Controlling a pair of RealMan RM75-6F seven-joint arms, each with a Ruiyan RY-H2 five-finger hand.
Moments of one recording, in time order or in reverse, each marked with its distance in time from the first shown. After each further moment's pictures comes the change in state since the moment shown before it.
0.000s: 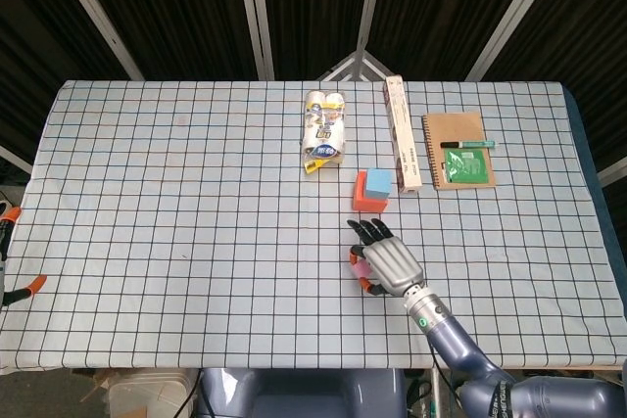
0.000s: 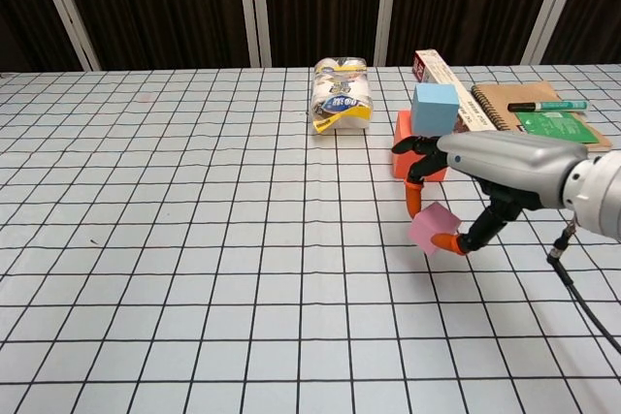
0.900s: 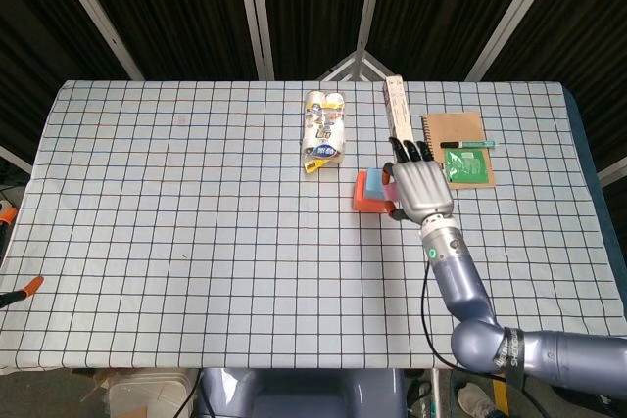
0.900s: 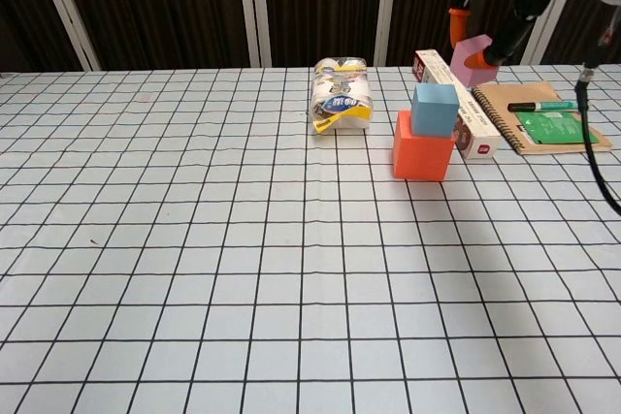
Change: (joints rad) left arm 0.009 0.026 0.005 0.005 0.020 0.001 -0.073; right arm 0.288 0.236 0.303 -0.191 0.751 0.149 -0.402
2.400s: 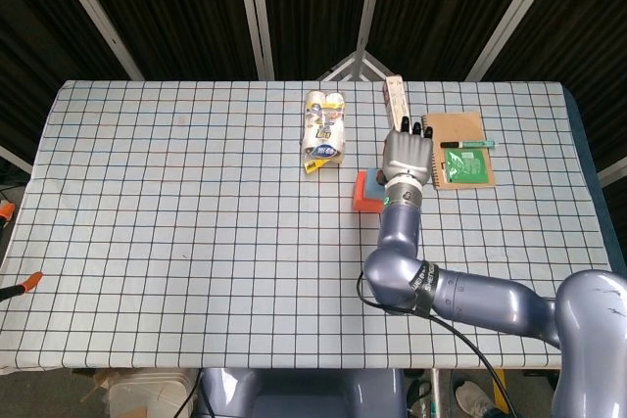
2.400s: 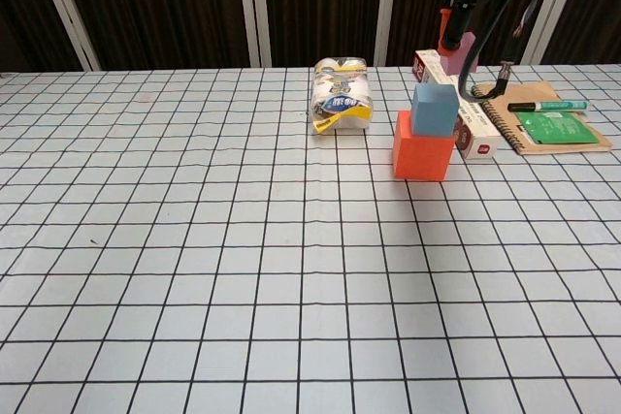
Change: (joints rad) left arm -0.021 0.012 -0.012 0.016 -0.026 -0.048 -0.048; right arm 0.311 -0.275 0.187 0.428 0.552 0.223 -0.245
